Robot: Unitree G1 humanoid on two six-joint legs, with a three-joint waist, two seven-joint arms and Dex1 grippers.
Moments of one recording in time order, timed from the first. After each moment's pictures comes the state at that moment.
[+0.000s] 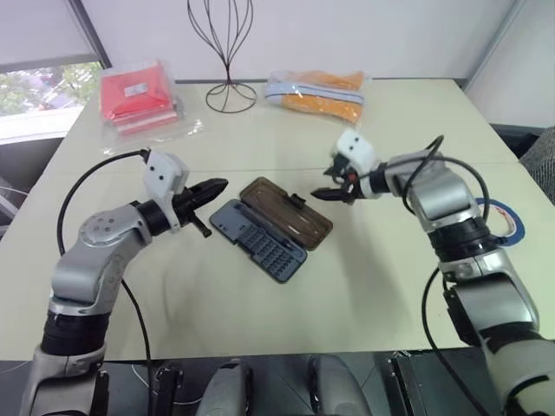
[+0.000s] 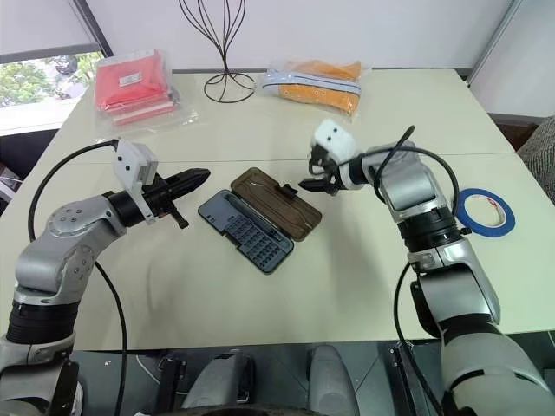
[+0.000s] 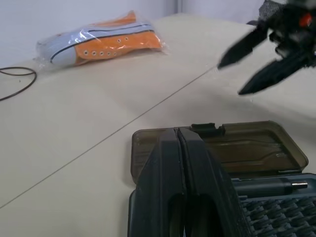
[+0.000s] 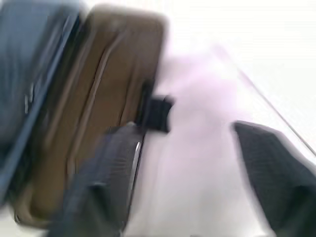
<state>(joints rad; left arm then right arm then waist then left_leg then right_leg) -0.39 0.60 0.11 -0.26 -0.49 0.54 -0.68 -0.98 -0.51 0.18 0.22 0.06 0.93 0.87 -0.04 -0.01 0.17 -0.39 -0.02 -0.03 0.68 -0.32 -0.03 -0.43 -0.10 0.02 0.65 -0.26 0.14</state>
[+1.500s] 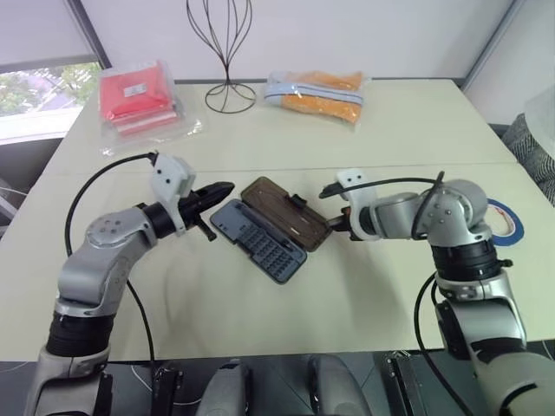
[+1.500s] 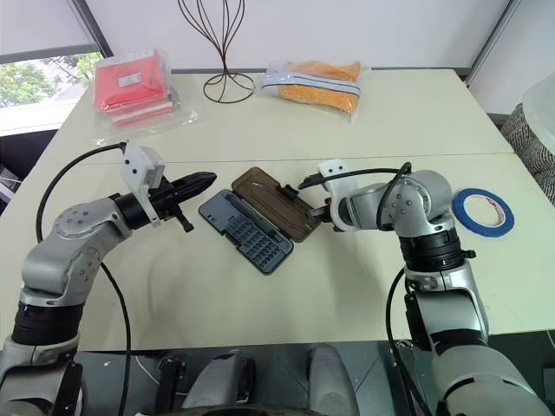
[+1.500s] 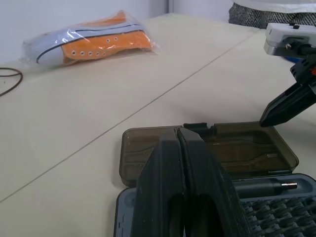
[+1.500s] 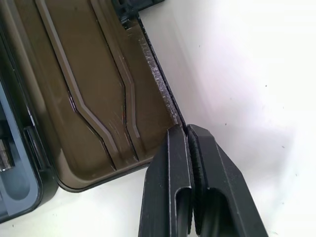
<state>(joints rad) -0.38 0.58 0.09 -0.28 -0.48 0.54 -0.68 -0.84 -0.49 0.09 -0.02 0.97 1.60 -0.27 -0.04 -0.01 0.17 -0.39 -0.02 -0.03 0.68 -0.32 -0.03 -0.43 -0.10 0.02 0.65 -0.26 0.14</state>
